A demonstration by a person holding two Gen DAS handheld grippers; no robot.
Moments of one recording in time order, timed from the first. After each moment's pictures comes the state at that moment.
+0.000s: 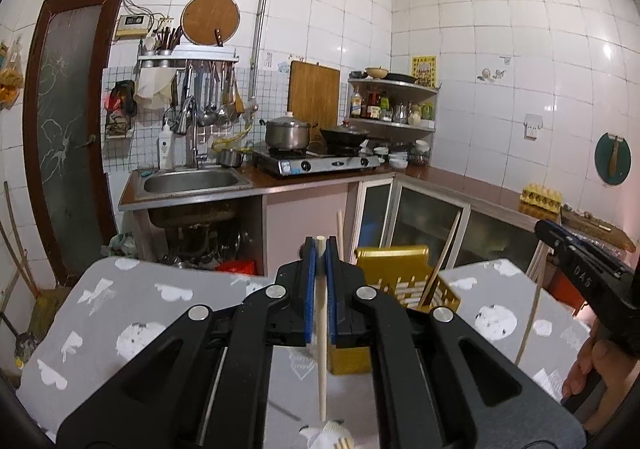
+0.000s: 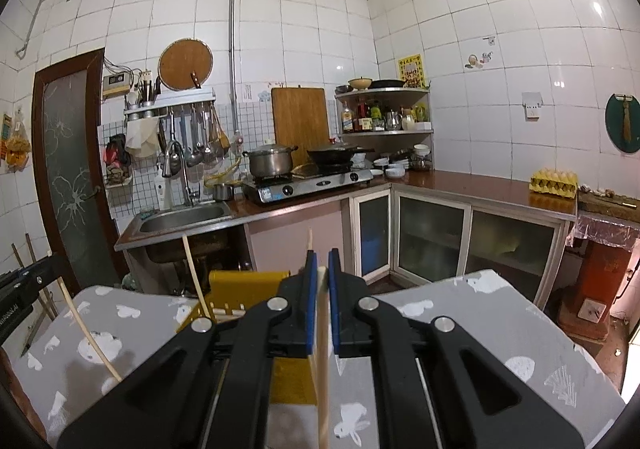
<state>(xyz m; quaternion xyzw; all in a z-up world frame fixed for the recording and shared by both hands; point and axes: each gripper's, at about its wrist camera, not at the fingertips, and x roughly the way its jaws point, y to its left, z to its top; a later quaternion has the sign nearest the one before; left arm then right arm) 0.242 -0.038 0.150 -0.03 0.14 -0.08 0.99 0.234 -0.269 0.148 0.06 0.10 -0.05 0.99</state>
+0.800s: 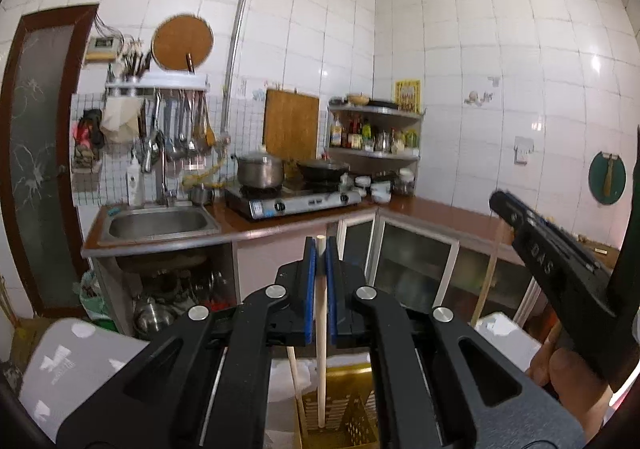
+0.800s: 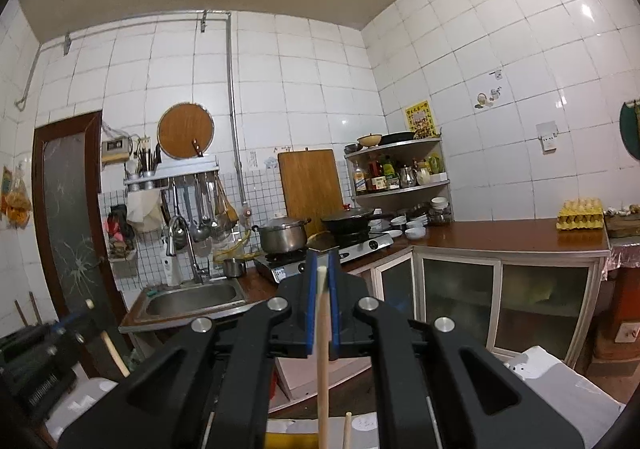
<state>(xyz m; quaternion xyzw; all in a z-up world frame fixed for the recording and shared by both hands) 0.361 -0.096 0.199 -0.03 0.10 -0.11 0.99 0.351 -0.261 0.209 0.08 -0.01 -0.03 1.00</state>
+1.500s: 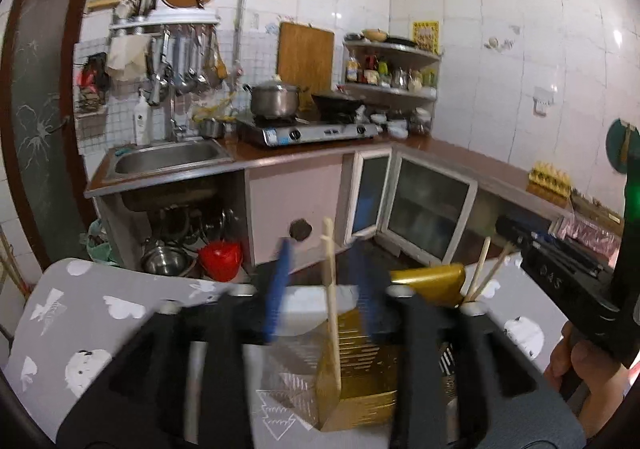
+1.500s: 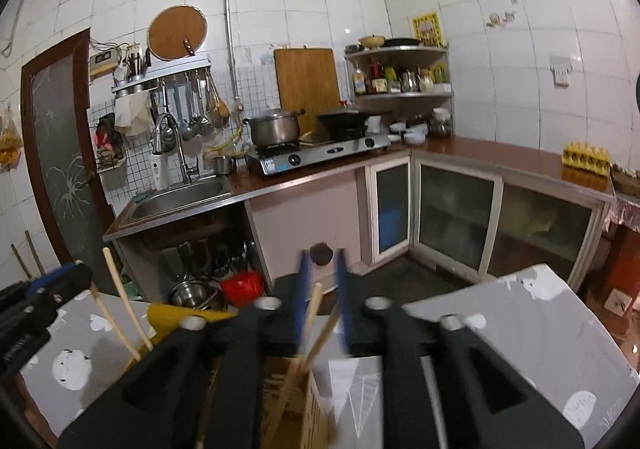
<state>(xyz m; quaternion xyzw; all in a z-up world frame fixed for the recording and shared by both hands) 0.370 -0.072 0.124 -0.03 0.19 -0.08 0.98 0.382 -0.287 0.115 0.08 0.17 -0.02 0.98</state>
